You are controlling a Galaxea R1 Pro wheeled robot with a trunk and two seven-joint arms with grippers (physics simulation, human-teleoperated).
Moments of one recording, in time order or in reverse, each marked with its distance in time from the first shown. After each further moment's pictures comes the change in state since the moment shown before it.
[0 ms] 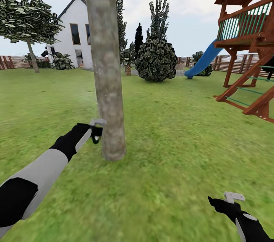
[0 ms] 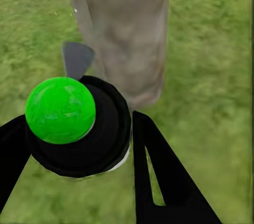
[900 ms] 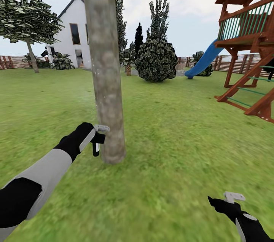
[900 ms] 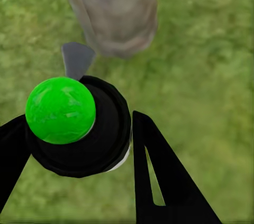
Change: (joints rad) left arm 0.001 -0.036 0.005 -0.007 -0.007 0.273 0.000; right arm 0.000 0.000 0.000 0.000 0.002 0.000 0.000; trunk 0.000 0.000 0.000
